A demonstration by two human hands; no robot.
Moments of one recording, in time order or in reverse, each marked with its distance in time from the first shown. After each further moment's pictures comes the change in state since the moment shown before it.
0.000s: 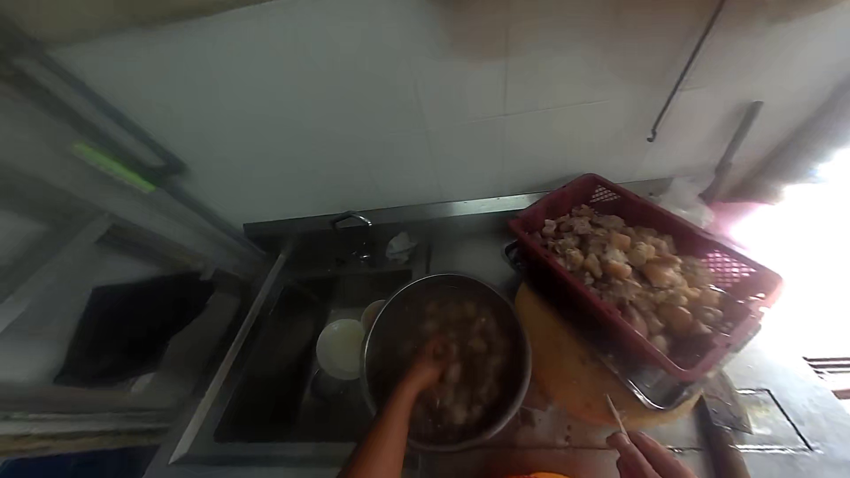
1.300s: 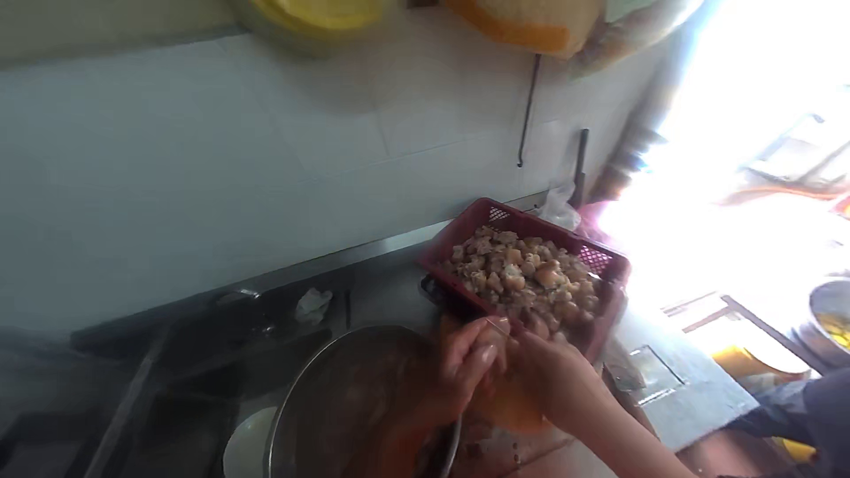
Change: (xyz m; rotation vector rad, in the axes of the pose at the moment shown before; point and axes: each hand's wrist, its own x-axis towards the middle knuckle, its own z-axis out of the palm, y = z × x) left_hand -0.051 0.275 0.037 -0.489 -0.525 0.725; right_hand 0.070 -0.151 -0.038 -0.606 0.286 -0.419
